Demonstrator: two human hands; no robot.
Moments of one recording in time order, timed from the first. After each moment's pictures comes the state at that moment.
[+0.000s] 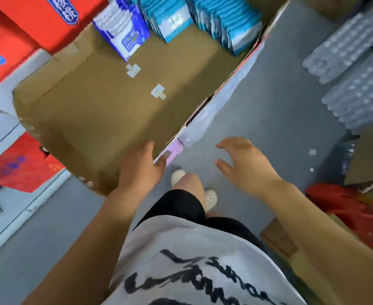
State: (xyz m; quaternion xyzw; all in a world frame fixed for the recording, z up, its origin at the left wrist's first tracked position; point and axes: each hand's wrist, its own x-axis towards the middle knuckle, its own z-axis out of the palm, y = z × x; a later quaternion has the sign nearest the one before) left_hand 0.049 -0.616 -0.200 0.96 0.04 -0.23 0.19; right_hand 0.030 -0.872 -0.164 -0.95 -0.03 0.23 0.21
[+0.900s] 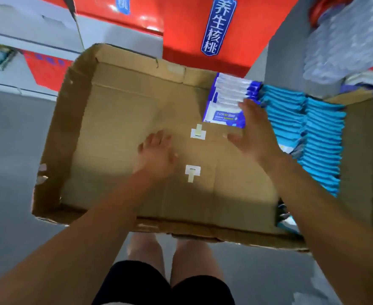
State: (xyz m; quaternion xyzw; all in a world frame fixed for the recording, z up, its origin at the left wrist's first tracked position) left_hand 0.256 -0.590 -0.311 0.86 0.40 -0.18 0.27; right_hand 0.489 -0.715 -0.261 -0.88 -0.42 0.19 0.12
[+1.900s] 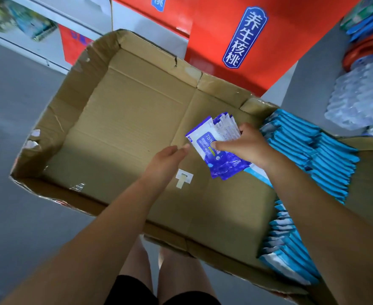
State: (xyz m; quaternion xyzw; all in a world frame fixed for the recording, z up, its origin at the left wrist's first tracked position) left_hand 0.289 -0.646 -0.279 0.41 0.60 0.05 0.69; right_hand 0.520 -0.681 -0.285 -0.83 -0.31 0.44 0.14
